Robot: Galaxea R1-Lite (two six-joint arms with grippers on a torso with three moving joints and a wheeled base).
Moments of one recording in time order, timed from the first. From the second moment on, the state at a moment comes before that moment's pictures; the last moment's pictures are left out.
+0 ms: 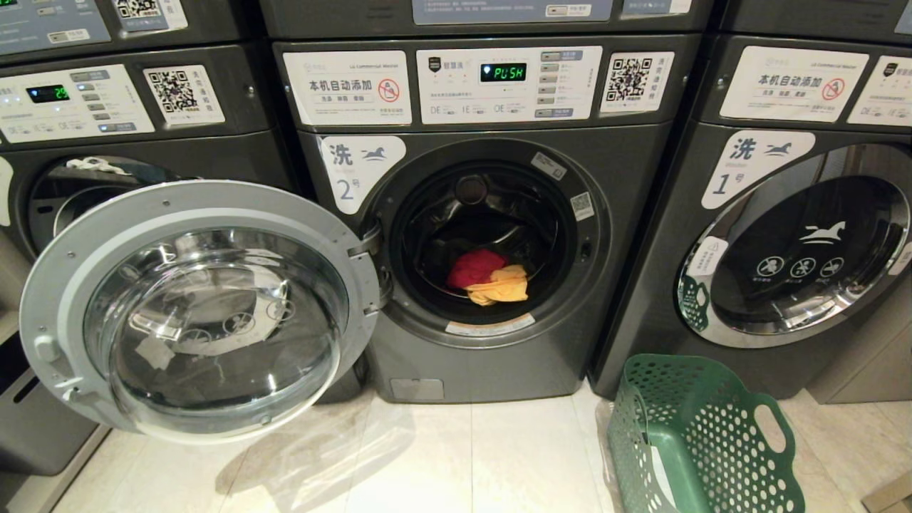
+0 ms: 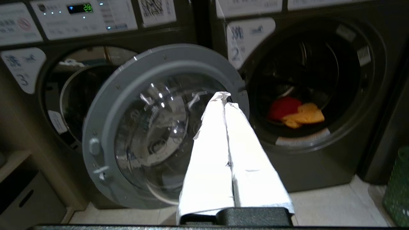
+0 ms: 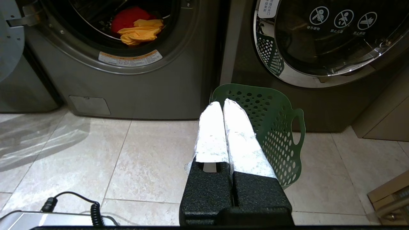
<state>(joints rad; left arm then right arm) -0.01 0.14 -0.45 0.03 0.00 0.15 0.00 0.00 0.00 0.00 0.02 -0.06</state>
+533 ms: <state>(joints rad) 0.11 1.22 -1.43 0.10 0.11 -0.01 0.00 0.00 0.00 0.00 0.01 -0.04</state>
